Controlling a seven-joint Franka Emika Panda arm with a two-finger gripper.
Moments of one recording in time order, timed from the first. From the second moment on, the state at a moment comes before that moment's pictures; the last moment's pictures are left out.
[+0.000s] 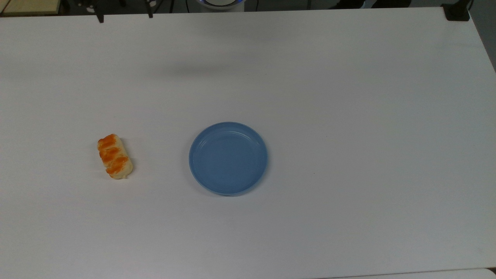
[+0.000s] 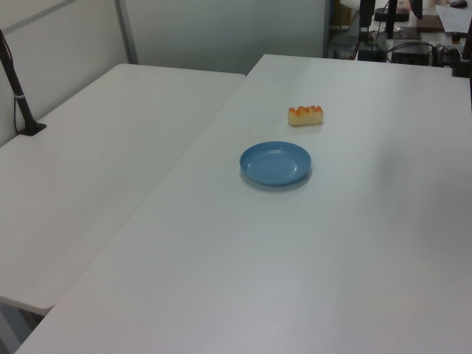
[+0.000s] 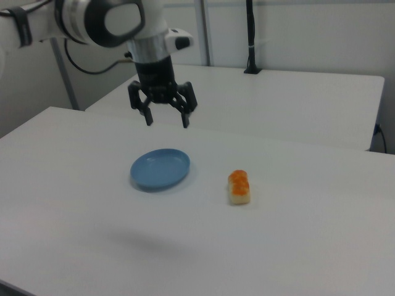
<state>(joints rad) -0.16 0.05 -0.09 -1.57 0.00 1.68 -0.43</state>
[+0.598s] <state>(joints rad) -0.20 0.27 -0.09 -1.57 0.00 1.89 -0.49</state>
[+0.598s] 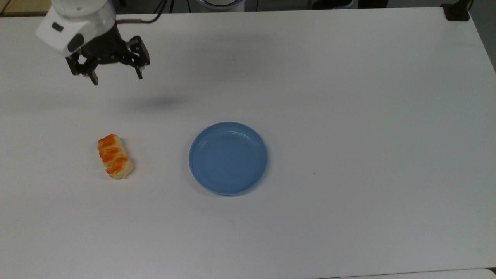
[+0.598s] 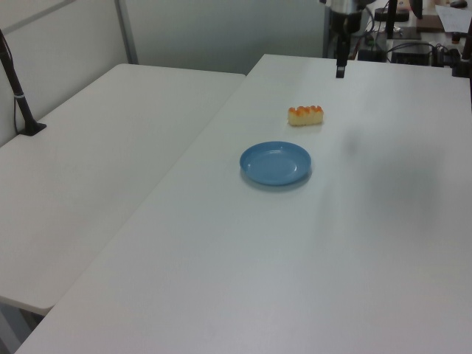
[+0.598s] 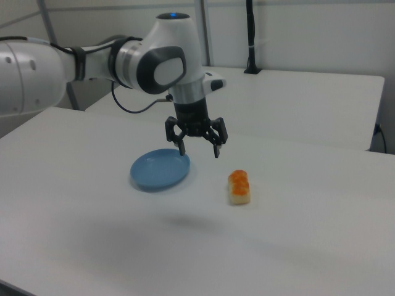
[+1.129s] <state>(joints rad) -0.20 0.51 -0.09 -1.38 0.00 1.94 -0.49</state>
